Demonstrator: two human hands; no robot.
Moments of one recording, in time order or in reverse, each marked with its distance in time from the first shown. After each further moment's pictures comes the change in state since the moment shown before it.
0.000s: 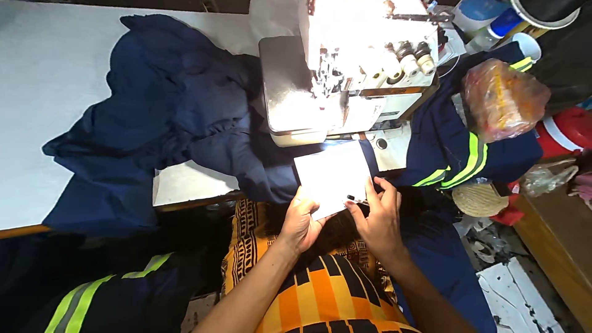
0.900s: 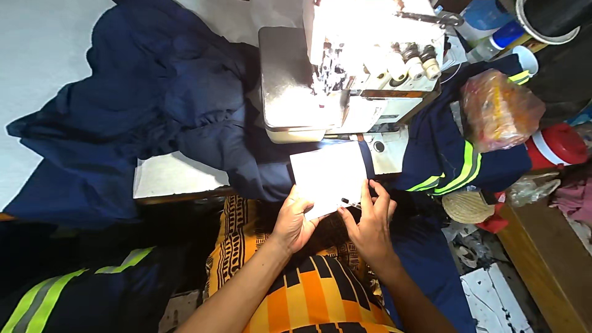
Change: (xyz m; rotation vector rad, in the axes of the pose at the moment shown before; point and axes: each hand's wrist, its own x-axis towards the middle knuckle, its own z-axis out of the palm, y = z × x) left_hand 0.004 -0.002 -0.001 -0.022 0.004 0.001; right_hand -0.006 0.003 0.005 -0.023 -0.051 0.028
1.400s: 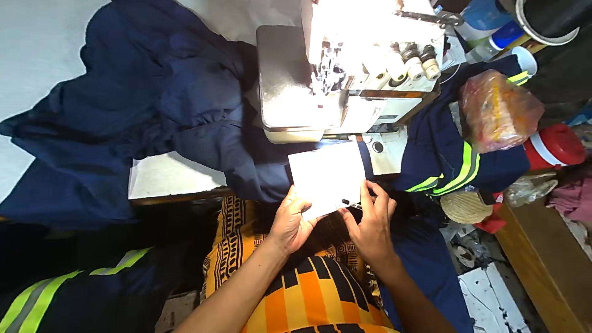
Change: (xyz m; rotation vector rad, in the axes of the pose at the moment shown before) left_hand 0.002 0.000 -0.002 -0.026 -0.013 -0.002; right_hand 0.003 0.005 -0.002 0.019 -0.005 -0.037
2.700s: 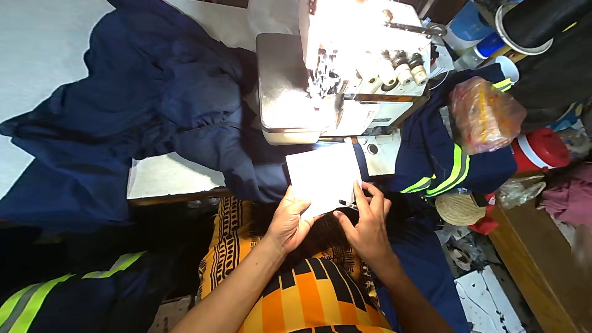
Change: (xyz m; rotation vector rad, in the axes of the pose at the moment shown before) left_hand -0.002 -0.001 -0.001 -0.006 -0.013 0.001; right_hand 0.000 -0.001 -0.007 0.056 -0.028 -0.014
